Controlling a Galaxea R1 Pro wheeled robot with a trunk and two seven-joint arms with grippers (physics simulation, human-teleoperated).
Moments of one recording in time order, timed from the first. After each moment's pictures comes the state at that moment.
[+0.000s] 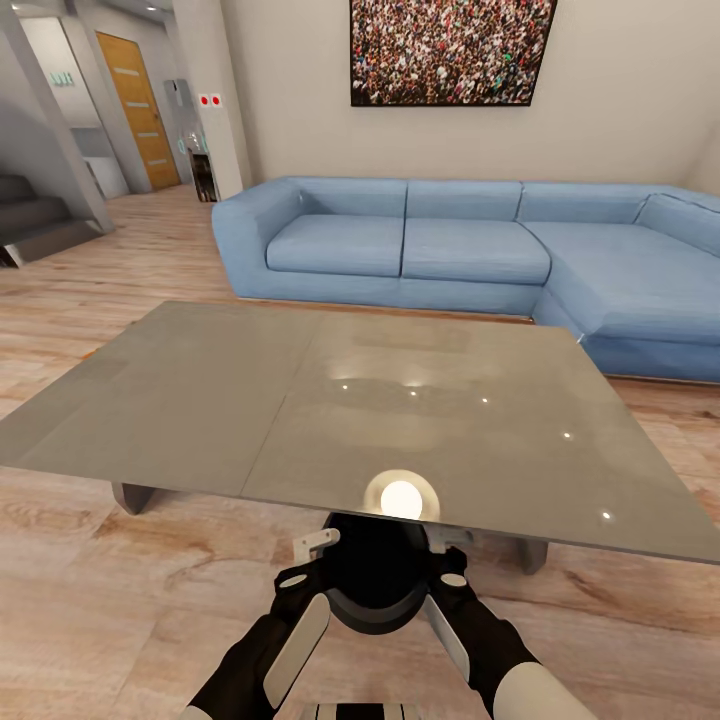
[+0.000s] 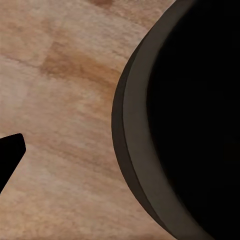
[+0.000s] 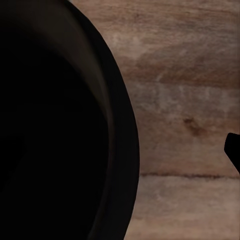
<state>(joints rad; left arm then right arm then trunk) -0.43 -0.17 -0.43 -0.97 0.60 0.34 0.67 -0.56 0.13 0.24 -0.60 -0.18 0.12 -0.30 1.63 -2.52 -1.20</state>
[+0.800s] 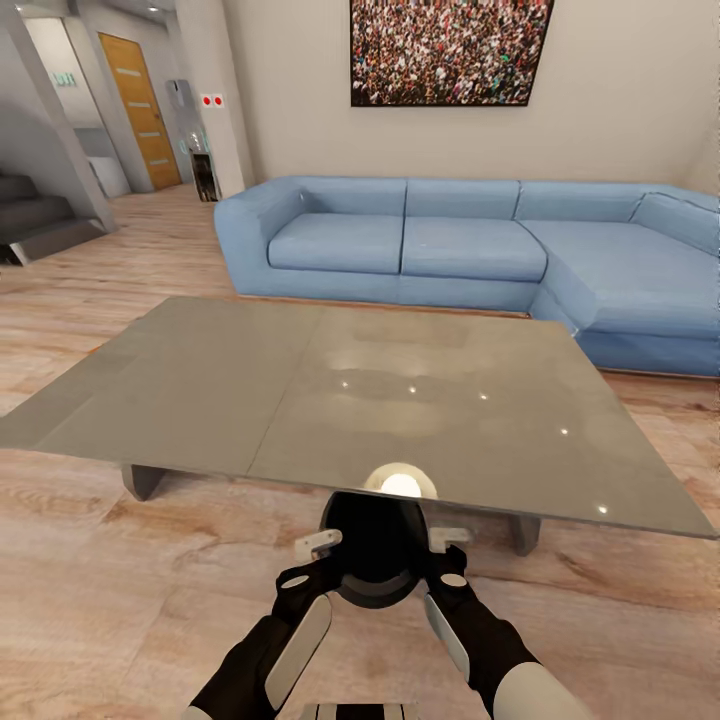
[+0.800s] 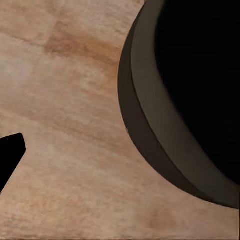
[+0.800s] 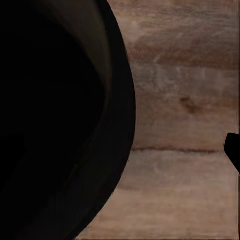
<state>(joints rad) -0.43 -0.17 -0.44 -0.97 0.60 0.34 0.67 -0.56 0.13 0.25 -0.60 -0.18 0.12 -0.30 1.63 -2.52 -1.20</state>
